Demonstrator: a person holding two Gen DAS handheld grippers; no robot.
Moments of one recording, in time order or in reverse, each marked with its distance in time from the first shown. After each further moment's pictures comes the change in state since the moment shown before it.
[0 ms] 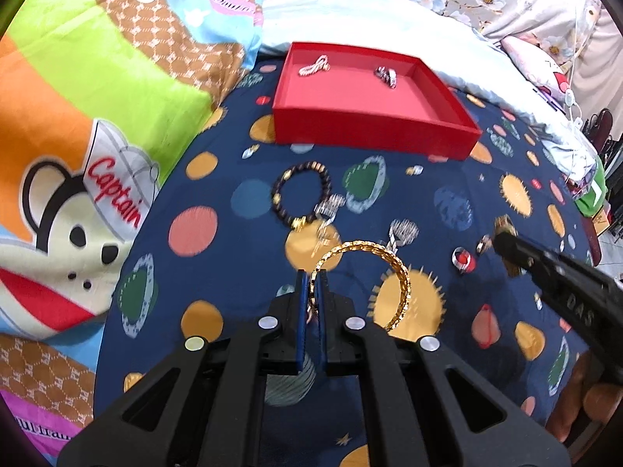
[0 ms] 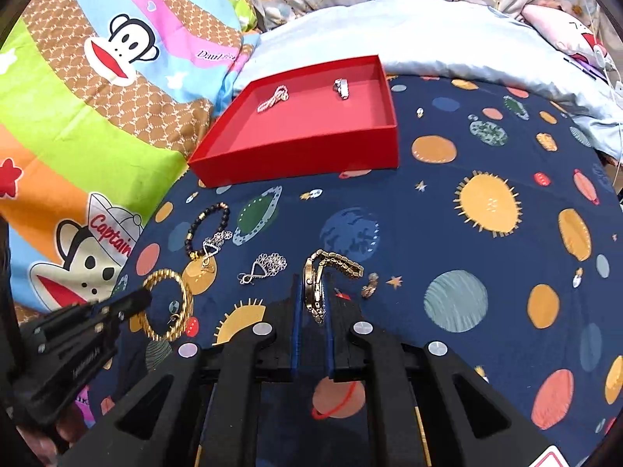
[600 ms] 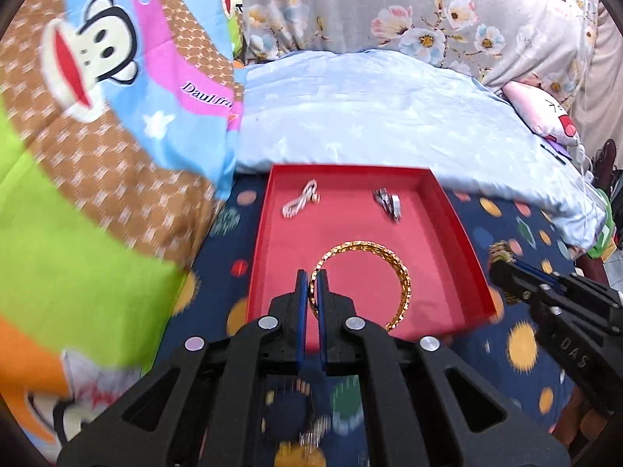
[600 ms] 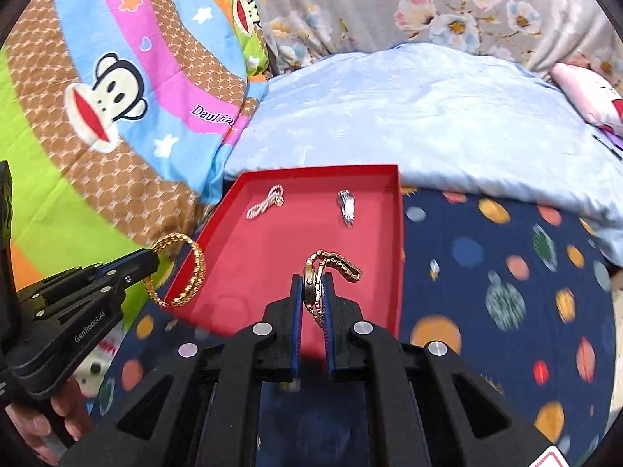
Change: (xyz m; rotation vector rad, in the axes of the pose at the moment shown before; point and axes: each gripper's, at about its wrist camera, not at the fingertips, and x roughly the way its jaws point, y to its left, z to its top) left arm 0.041 -0.020 0.171 0.035 -0.185 0.023; right arm 0.047 -0.007 0.163 -0.096 -0.109 0.011
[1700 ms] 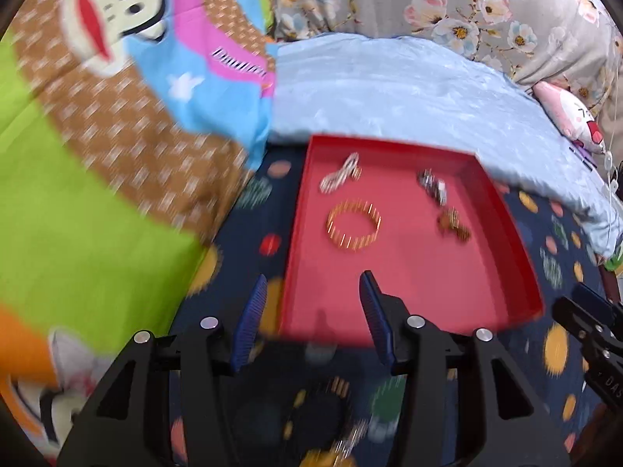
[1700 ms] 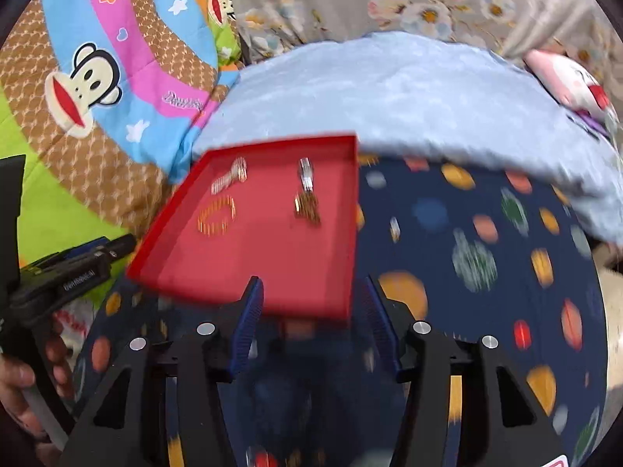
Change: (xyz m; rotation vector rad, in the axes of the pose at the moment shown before) left arm 0.018 0.032 -0.034 -0.067 0.054 0.066; right arm -0.024 -0.023 -0.057 0.033 0.024 -0.106
